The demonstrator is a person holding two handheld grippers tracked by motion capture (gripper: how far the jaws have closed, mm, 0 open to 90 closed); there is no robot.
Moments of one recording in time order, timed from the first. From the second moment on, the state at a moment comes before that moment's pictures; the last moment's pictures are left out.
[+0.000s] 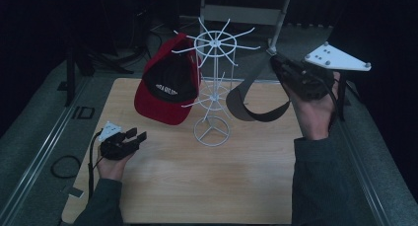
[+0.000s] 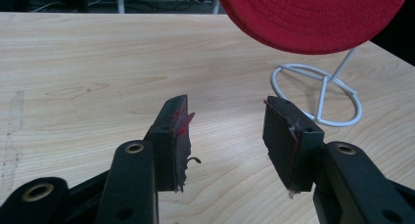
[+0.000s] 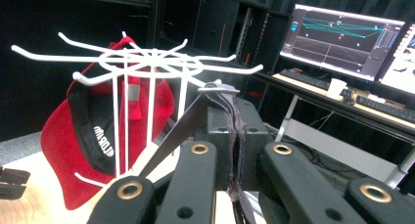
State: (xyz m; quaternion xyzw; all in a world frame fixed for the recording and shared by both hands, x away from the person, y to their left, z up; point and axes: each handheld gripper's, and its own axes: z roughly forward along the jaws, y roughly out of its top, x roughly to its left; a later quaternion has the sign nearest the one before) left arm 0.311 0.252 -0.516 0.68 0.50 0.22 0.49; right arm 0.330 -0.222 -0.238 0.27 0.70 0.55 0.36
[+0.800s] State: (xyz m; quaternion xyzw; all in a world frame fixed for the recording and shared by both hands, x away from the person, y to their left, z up) left arm 0.311 0.248 -0.517 0.68 0.49 0.22 0.49; right arm 0.361 -0.207 -0.216 0.26 0.71 0.55 0.36
